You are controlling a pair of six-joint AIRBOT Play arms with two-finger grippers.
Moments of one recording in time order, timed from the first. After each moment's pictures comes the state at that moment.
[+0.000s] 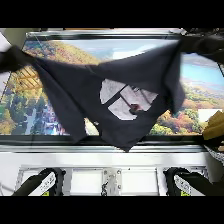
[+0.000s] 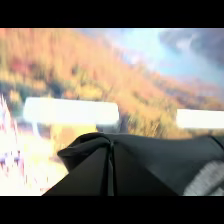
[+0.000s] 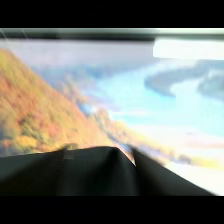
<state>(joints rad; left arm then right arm) 0.22 -1.13 1.47 0.98 -1.22 -1.49 0.02 -1.16 1.54 -1.23 0.85 1.43</state>
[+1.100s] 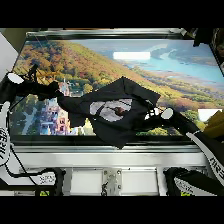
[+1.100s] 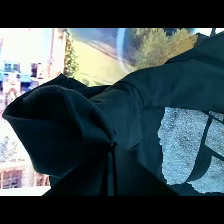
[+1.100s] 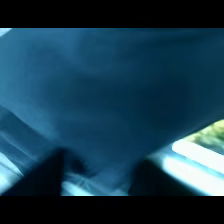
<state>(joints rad) 0.23 -1.50 1.28 1.02 -1.15 -1.45 0.25 -1.28 0.67 -0.83 0.86 1.26</state>
